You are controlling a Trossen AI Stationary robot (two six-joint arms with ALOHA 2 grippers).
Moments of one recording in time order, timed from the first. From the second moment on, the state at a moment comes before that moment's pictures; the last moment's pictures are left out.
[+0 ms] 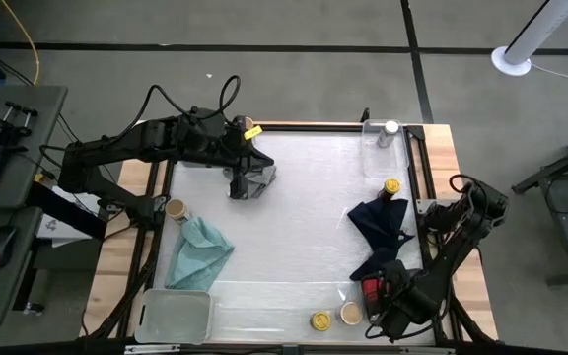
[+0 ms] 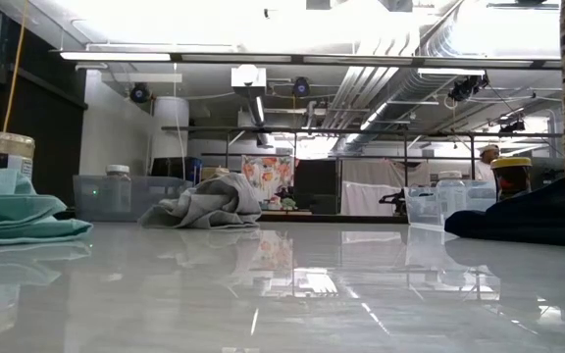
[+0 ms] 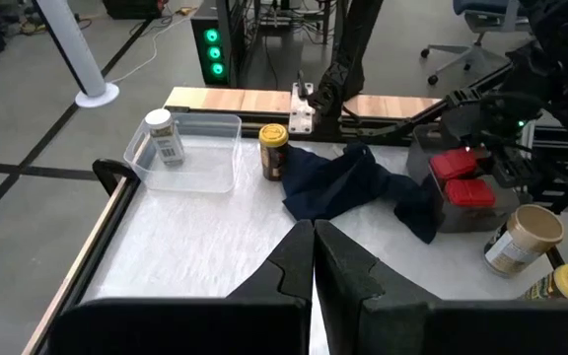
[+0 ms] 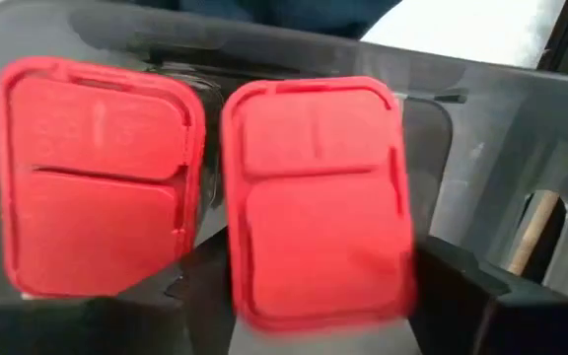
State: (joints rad) left arm 0.07 1.39 1.65 -0.73 -0.04 0.02; right arm 0.92 1.72 1.27 -1.23 -0.05 2.22
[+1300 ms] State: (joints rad) left arm 0.07 1.39 1.65 -0.74 -0.04 0.04; right arm 0.92 1.71 1.32 -1.44 -0.26 2.08
